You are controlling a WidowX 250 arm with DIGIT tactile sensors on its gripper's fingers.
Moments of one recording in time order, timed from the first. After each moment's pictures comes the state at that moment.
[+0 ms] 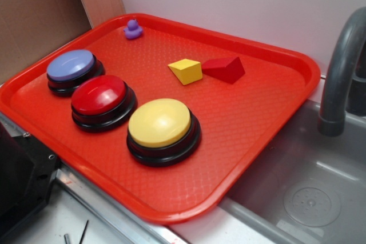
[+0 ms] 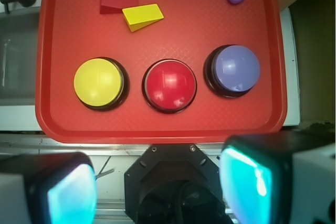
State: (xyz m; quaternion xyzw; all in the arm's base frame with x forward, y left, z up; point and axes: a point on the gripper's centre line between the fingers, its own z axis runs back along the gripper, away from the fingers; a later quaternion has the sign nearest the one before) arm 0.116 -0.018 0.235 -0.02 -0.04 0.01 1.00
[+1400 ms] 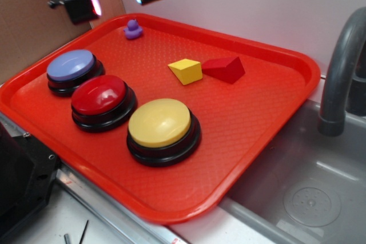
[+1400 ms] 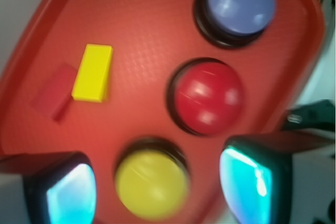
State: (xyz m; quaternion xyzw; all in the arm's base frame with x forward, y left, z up) arm 0.228 -0.033 0.137 -0.04 -0.01 0.52 0.85
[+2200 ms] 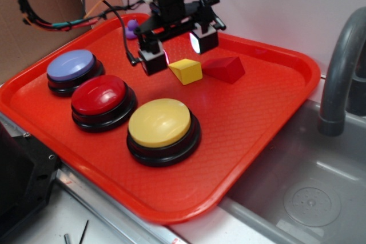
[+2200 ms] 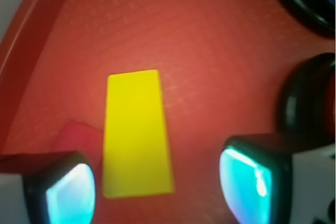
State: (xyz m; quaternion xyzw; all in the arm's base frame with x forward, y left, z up) arm 0.284 -0.041 0.041 0.02 -0.07 0.59 0.81
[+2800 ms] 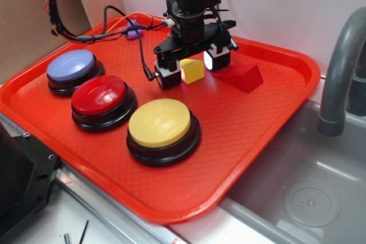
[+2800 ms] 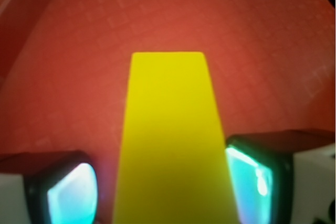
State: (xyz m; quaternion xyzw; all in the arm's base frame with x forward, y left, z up) arm 0.297 -0.044 0.016 0.04 -0.08 0.58 0.81
